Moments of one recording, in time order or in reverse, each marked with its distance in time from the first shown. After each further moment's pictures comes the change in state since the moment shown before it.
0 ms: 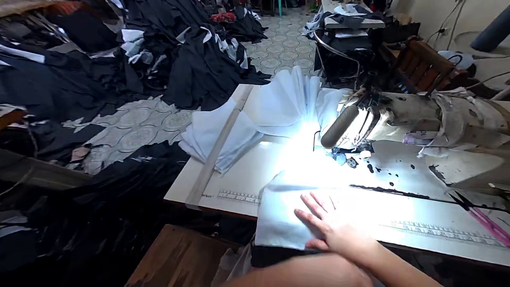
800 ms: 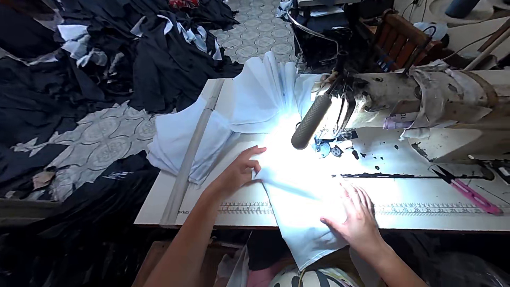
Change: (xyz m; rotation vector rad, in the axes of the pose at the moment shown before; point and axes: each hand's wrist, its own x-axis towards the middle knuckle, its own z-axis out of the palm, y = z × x) left_hand -0.102 -0.124 -0.170 0.143 0.501 -0.375; right_hand -0.042 0.012 0.015 -0.082 0.656 0.494
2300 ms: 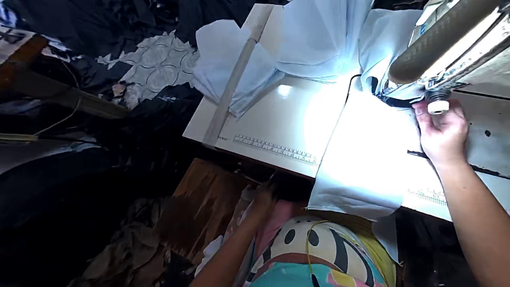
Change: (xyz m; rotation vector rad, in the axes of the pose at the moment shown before) left_hand -0.192 -0.009 0.192 0.168 0.103 -0.816; right_hand 0.122 0.083 -0.005 0.217 0.065 -0.040
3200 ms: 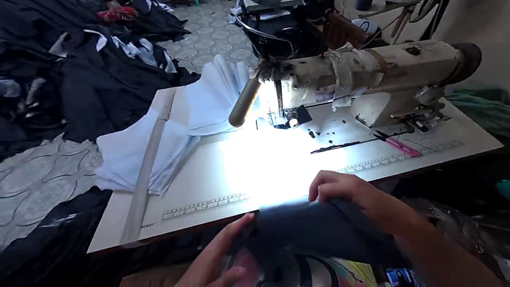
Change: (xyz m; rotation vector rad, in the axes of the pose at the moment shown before) left_hand -0.024 0.117 -0.150 -0.386 -0.336 0.913; right_hand -0.085 -0.137 -0.108 0.484 -0.497 -0.255
